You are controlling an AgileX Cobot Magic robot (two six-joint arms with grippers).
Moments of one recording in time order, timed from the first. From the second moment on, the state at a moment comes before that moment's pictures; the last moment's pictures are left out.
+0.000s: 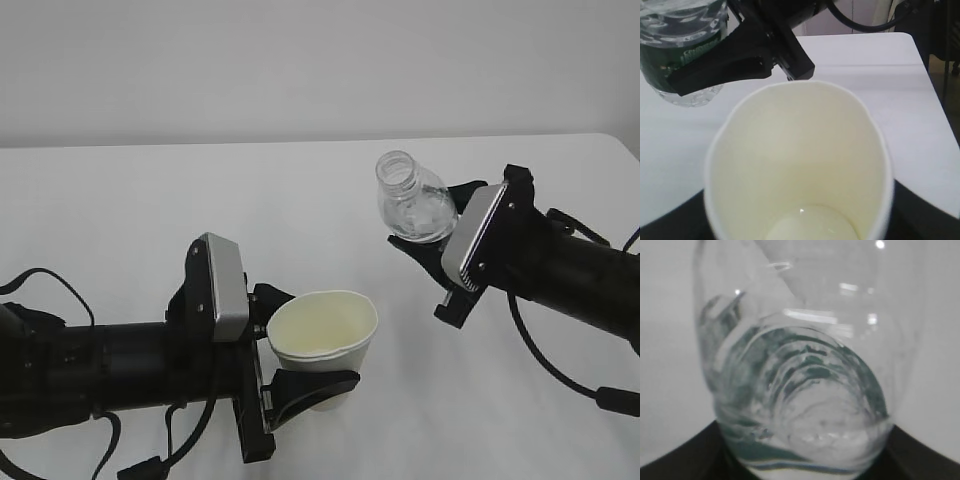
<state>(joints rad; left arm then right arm) -0.56 1.99 -0.60 0.78 -1.15 -0.07 0.21 1.87 -0.61 -0.57 -1.04 -0.49</state>
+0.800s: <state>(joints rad) -0.56 1.99 -0.63 0.77 -1.15 -0.07 0.21 1.87 -0.61 -0.54 -1.07 -0.58</state>
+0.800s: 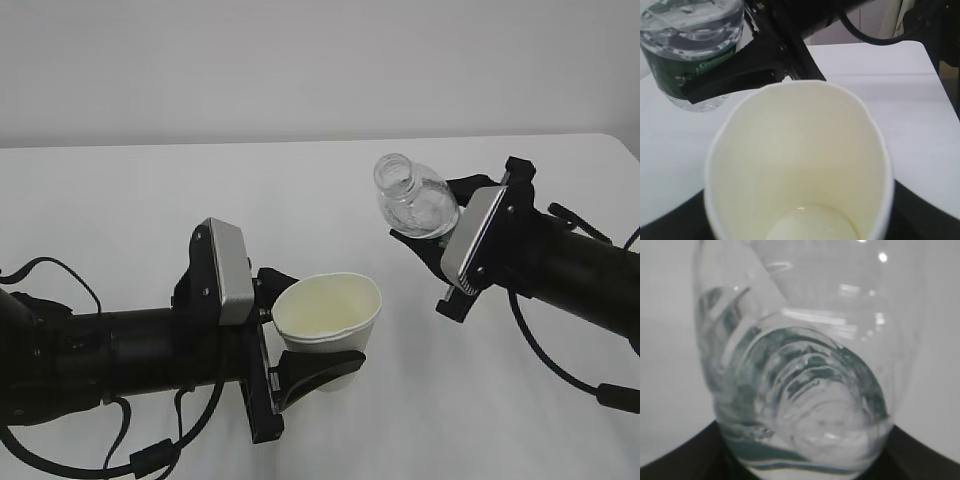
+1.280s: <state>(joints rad) -0.57 1.99 -0.63 0.79 -1.15 -0.07 0.22 1.87 -0.61 -0.55 -1.08 -0.66</state>
